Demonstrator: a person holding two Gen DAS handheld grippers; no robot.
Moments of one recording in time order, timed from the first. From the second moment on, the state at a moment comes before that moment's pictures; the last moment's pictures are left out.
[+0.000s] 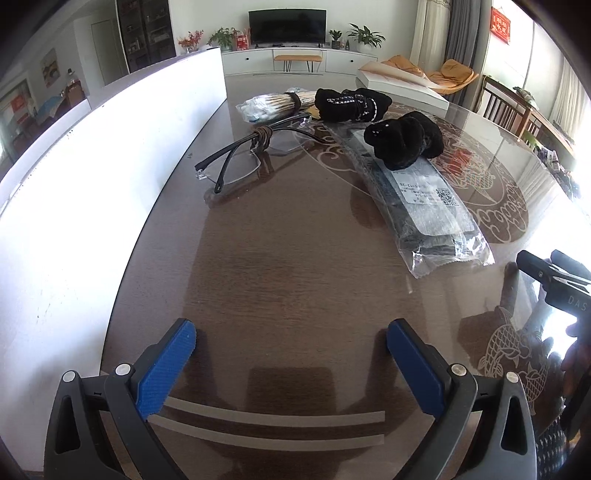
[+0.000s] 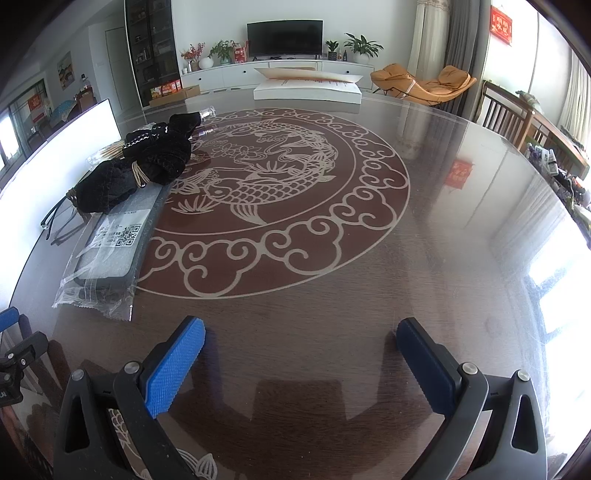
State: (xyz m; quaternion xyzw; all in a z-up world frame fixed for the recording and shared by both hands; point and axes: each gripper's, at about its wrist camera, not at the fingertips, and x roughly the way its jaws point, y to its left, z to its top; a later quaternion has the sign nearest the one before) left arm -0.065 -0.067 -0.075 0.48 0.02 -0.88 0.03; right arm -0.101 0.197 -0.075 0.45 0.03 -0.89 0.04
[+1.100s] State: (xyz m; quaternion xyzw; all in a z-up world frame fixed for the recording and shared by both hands) left arm -0.059 -0.081 -0.078 0.43 0.02 -0.90 0.05; right arm -0.183 0.038 -0.071 0.49 0.08 -0.86 0.15
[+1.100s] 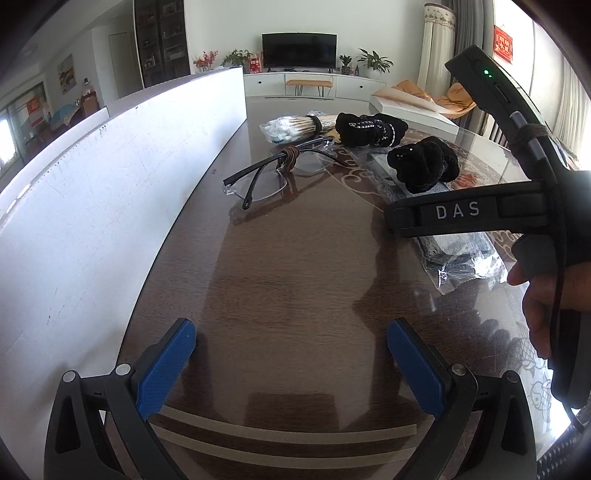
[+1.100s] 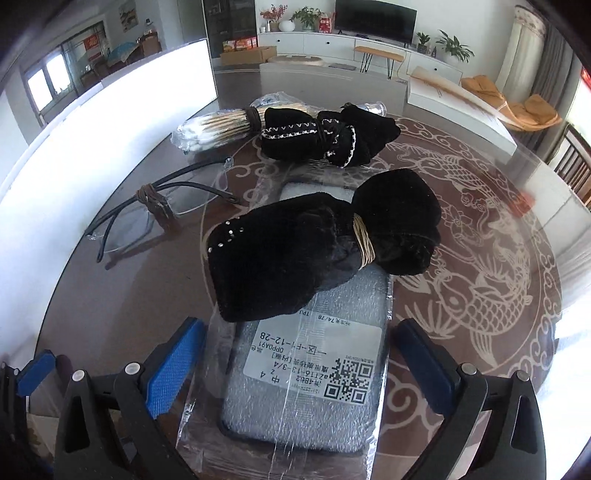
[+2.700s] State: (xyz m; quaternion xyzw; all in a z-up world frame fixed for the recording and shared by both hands) left arm -0.205 0.120 -0.049 0.53 -0.02 -0.82 -0.21; right arm -0.089 0.185 -0.068 0.42 0.06 -0.90 0.14
